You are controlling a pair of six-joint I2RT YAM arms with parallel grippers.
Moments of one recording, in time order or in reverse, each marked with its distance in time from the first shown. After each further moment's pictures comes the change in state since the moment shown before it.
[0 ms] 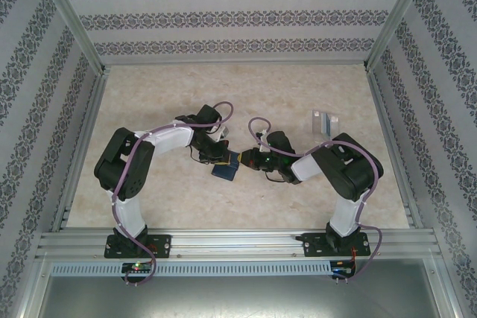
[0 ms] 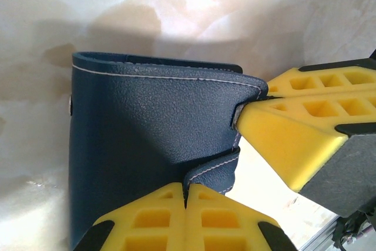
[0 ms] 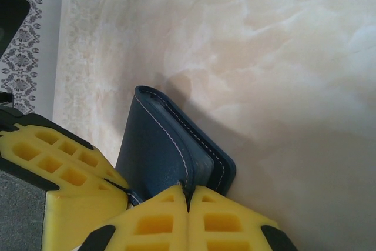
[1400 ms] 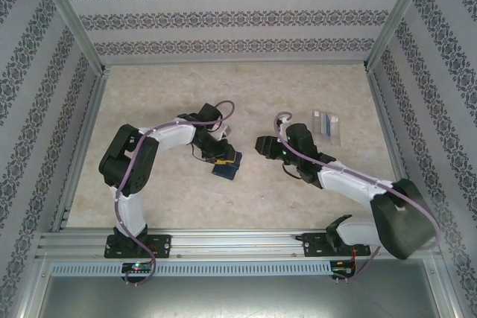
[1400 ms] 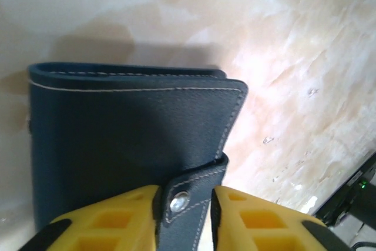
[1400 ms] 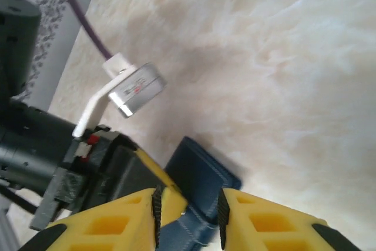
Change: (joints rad) left arm 0.013 0.042 0.036 0.016 0.067 -0.007; right arm -0.042 -0.577 -0.035 -0.455 0.298 -0.233
